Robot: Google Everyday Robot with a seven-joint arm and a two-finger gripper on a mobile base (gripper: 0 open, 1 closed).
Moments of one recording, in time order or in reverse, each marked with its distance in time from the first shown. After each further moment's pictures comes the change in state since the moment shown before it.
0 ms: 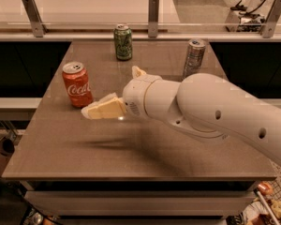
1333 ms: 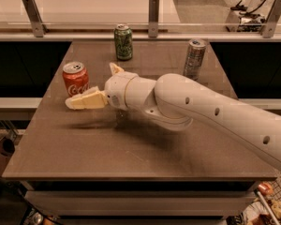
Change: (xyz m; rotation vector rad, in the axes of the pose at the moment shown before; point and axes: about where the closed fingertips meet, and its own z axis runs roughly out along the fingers) arm -0.005 -0.002 0.086 -0.124 -0.157 0.032
